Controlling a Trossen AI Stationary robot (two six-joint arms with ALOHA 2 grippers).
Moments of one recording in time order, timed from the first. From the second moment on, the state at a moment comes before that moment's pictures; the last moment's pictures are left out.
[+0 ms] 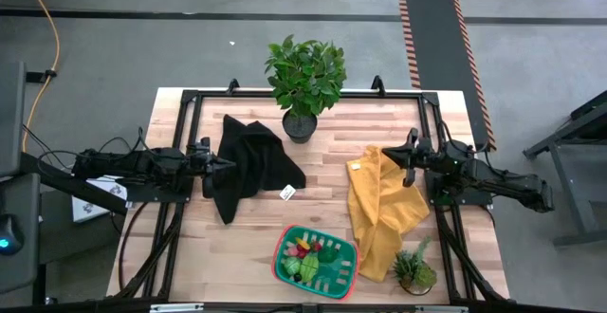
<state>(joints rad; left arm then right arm) 0.01 0.01 0.12 -0.39 -0.27 -0.29 -0.27 0.01 0.01 0.02 -0.05 0.13</state>
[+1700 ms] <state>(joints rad) 0.01 0.01 0.01 0.12 -0.27 -0.03 -0.27 0.01 0.01 0.02 -0.05 0.20</state>
